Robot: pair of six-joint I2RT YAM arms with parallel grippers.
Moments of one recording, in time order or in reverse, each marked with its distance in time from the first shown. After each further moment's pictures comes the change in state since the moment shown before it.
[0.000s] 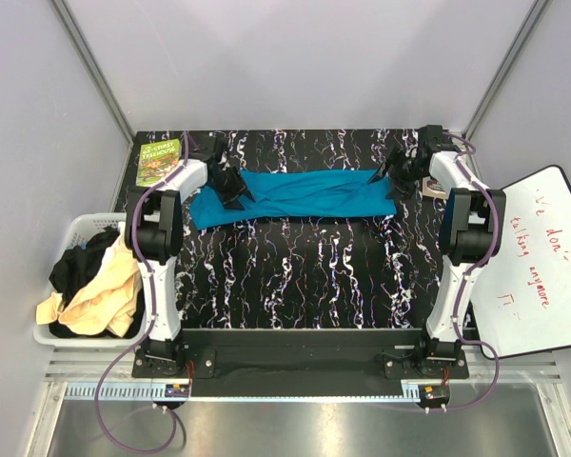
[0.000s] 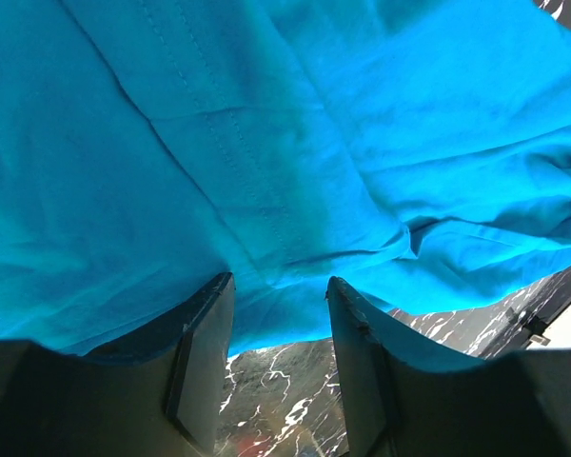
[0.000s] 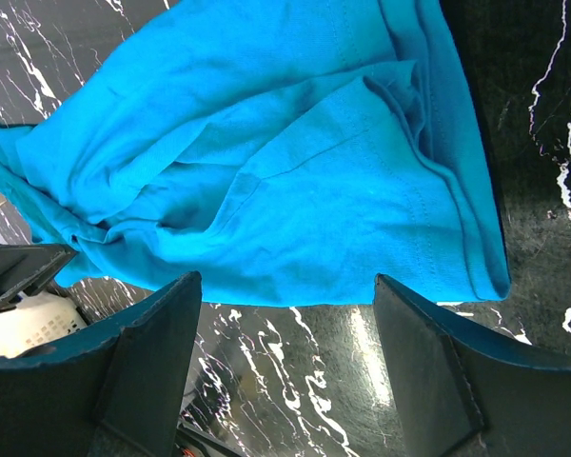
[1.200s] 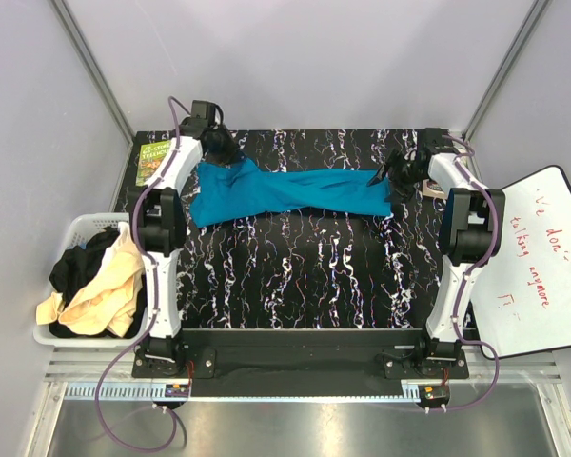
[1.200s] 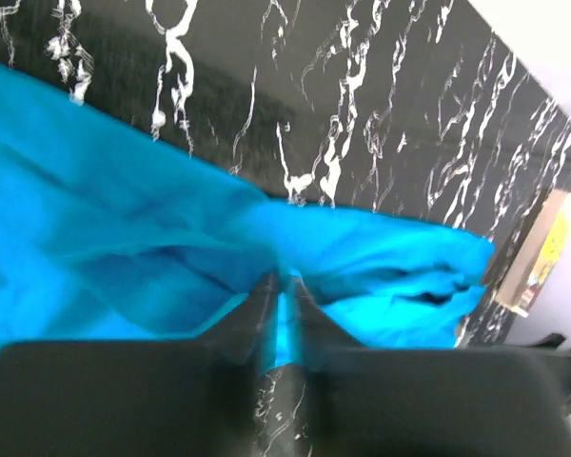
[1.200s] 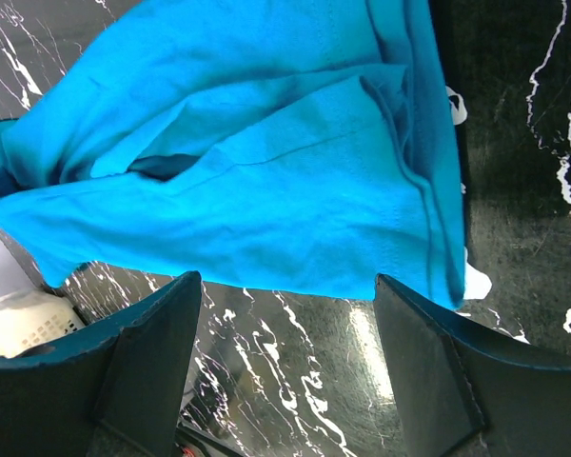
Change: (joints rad) left arm 0.033 0.112 0.421 0.001 -0.089 -0.063; right arm 0.002 0.000 -0.027 0.013 0.000 0.004
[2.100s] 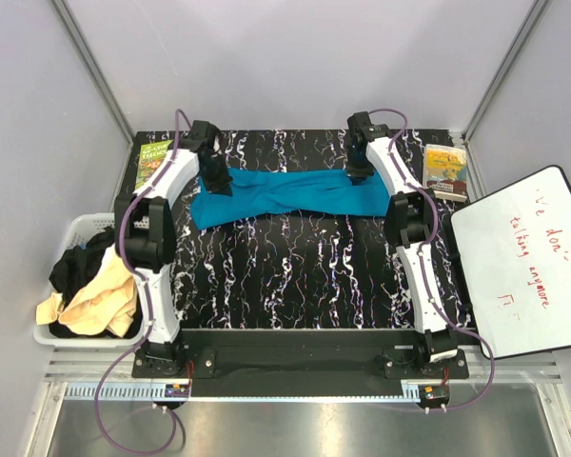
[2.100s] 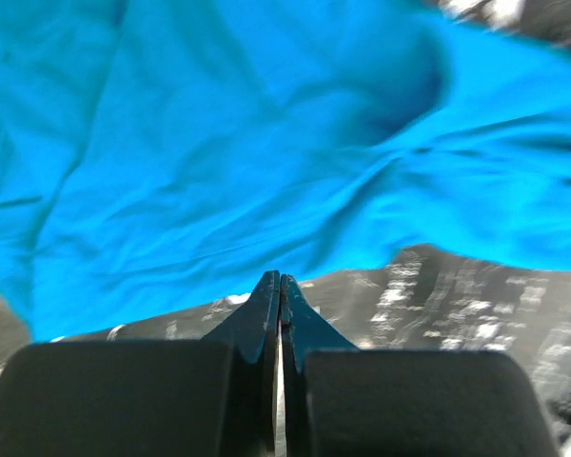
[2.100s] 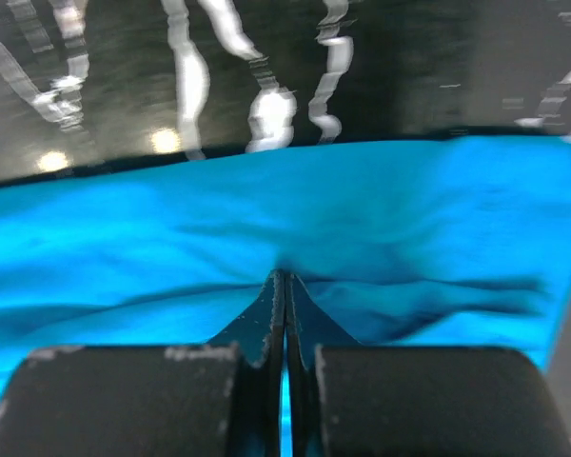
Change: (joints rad) left arm -0.013 -0.254 -0.375 -0.103 -0.076 0.249; right arm 0.287 0.581 0.949 -0.440 0.519 -0.183
